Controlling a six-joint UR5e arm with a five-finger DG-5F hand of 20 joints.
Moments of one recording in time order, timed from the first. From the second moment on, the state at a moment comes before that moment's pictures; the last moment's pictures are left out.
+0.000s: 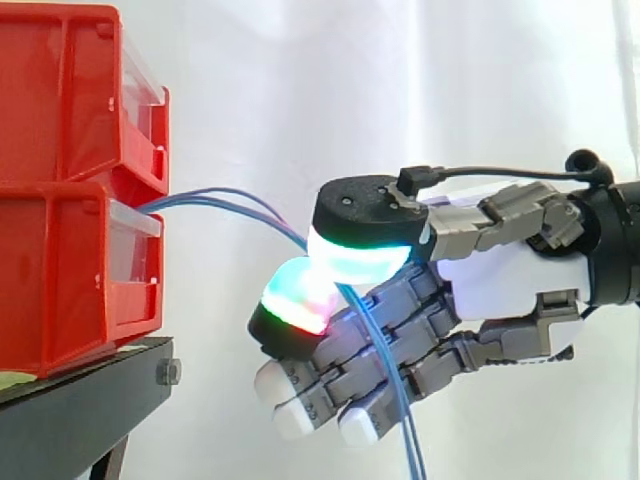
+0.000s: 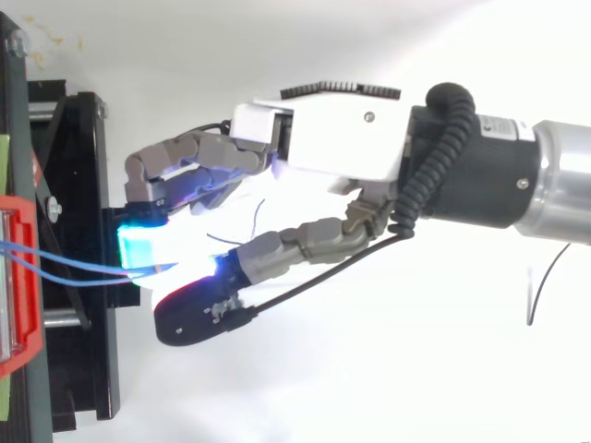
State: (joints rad) arm 0.13 -2.31 -1.08 -3.00 -1.29 -0.24
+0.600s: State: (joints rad) arm 0.12 -2.28 -1.08 -3.11 -1.30 -0.21
